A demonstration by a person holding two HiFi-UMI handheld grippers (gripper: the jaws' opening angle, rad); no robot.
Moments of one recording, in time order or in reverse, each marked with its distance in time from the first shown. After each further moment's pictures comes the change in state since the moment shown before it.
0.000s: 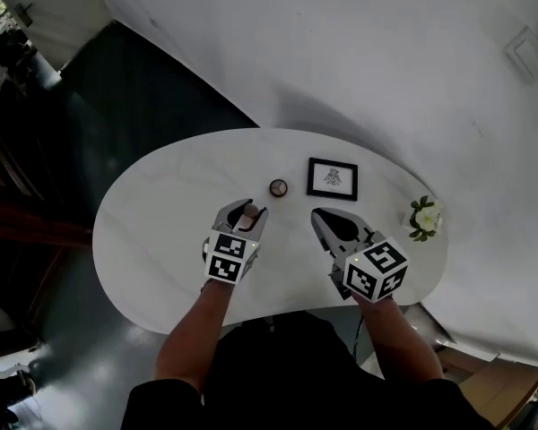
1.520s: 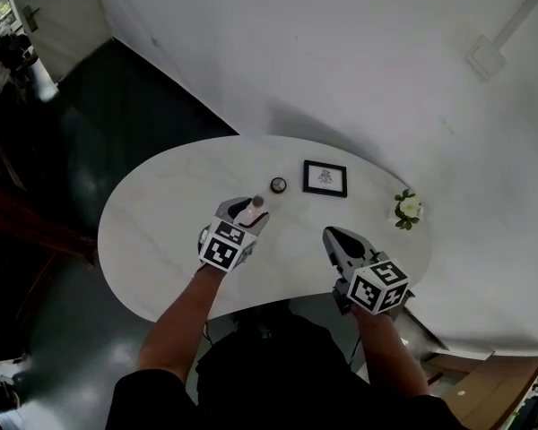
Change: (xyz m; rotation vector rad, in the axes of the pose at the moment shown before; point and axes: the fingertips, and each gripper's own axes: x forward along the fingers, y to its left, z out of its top) left arm -0.057 -0.020 0.003 0.095 0.012 -0.151; right arm -0.071 0.059 -0.020 0.038 -0.060 -0.158
